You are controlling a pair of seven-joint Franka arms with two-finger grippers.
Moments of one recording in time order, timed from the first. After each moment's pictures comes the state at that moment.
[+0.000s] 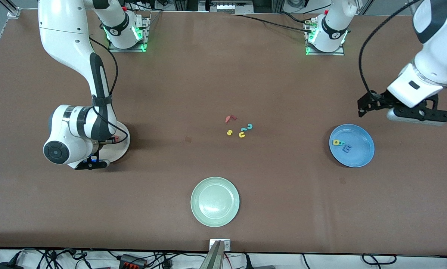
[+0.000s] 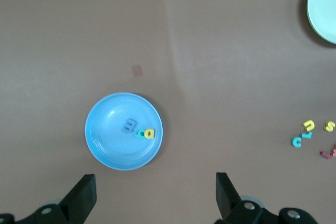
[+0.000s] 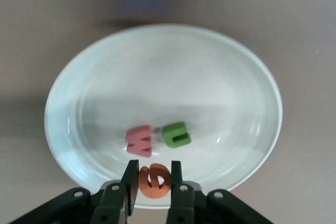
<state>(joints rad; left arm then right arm) -0.09 0.01 -0.03 -1.77 0.00 1.85 -0.01 0.51 0.71 -0.52 -1.64 0.25 1.85 -0.16</state>
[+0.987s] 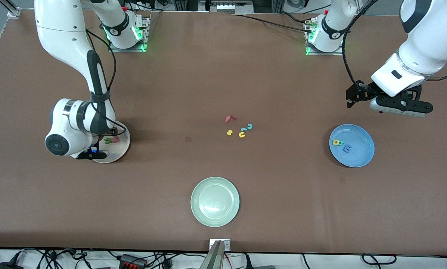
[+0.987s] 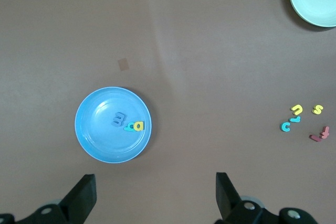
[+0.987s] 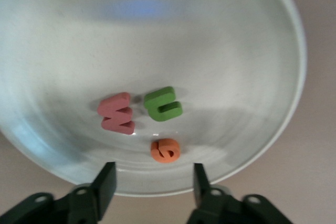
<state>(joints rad) -0.11 -0.02 -0.06 -1.77 0.00 1.82 -0.01 0.51 0.66 -0.54 -1.76 0.25 1.89 -0.16</state>
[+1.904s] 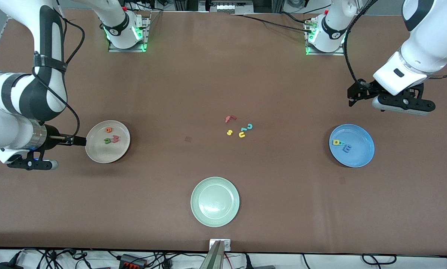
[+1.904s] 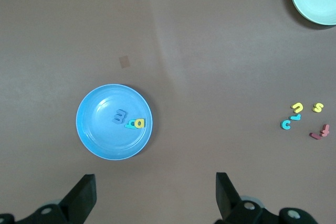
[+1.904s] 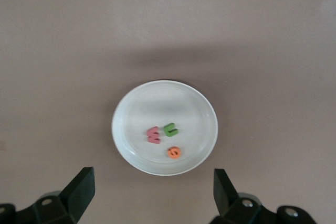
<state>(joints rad) -0.10 -0.02 -0.06 -1.77 0.00 1.81 -0.01 0.45 0.52 -0.57 -1.42 0.27 1.71 -0.05</state>
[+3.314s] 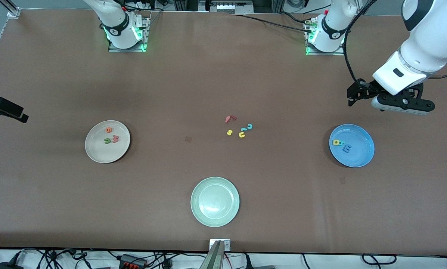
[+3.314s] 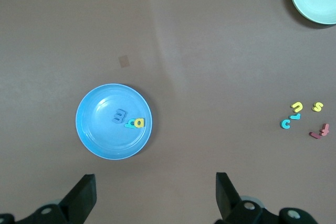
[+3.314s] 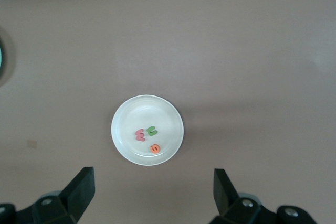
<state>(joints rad) -0.10 -0.02 -0.07 -1.77 0.00 1.80 -0.01 -0.05 0.19 -0.06 -1.41 0.02 1.65 -0.01</state>
